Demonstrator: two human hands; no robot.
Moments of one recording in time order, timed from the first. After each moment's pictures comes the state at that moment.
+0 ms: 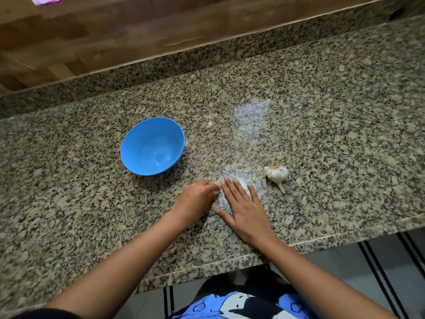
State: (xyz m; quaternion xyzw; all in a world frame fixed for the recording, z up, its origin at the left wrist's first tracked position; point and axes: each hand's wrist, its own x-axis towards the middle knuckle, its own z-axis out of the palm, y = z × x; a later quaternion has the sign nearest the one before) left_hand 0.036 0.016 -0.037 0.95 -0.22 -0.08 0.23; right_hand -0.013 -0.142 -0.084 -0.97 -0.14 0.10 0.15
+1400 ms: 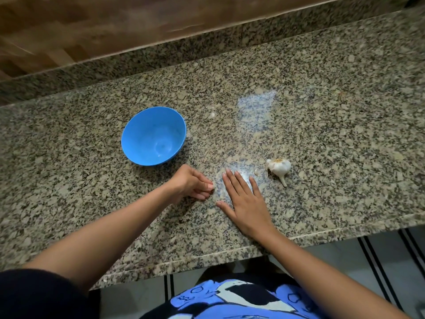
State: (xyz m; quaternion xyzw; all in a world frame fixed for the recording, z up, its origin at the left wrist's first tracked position) left_hand 0.068 0.029 -0.017 0.74 0.18 -0.39 0.52; right_hand -0.015 -0.142 -0.085 -0.97 -0.14 0.09 0.15
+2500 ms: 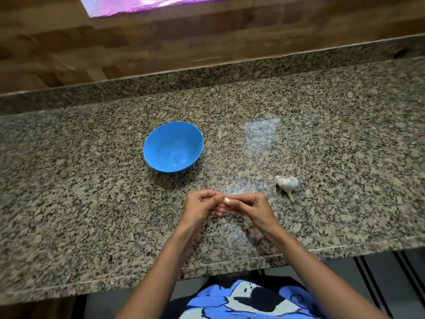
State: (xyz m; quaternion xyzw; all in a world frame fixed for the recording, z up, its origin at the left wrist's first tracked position) left_hand 0.000 0.026 -0.017 0.65 0.16 -0.18 0.72; right_hand -0.001 -0.135 -0.034 -0.64 0.01 0.16 0.75
